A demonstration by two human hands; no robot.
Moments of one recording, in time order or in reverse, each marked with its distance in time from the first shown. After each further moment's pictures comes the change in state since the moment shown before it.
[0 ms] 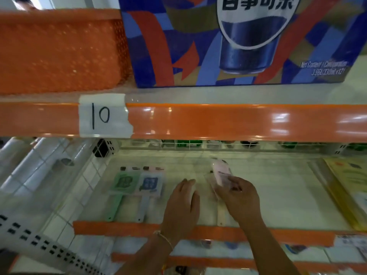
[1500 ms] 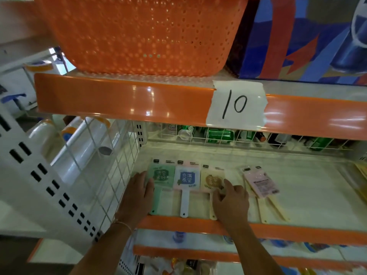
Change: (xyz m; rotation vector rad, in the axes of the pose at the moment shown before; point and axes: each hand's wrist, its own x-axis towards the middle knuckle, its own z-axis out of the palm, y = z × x) left_hand 0.007 -0.208 -0.137 0.060 0.126 -0.176; right_hand -0.050 -0.026 0.146 -0.587 0.010 -0.024
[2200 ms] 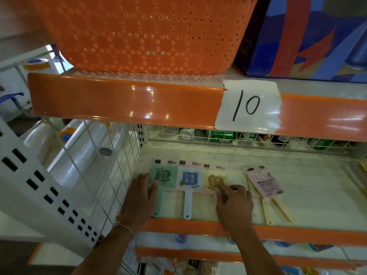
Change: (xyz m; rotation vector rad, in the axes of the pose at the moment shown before) left_hand -0.003 0.006 -0.001 -0.010 -0.028 0.001; right_hand 0.003 0.013 0.017 0.017 0.127 -0.128
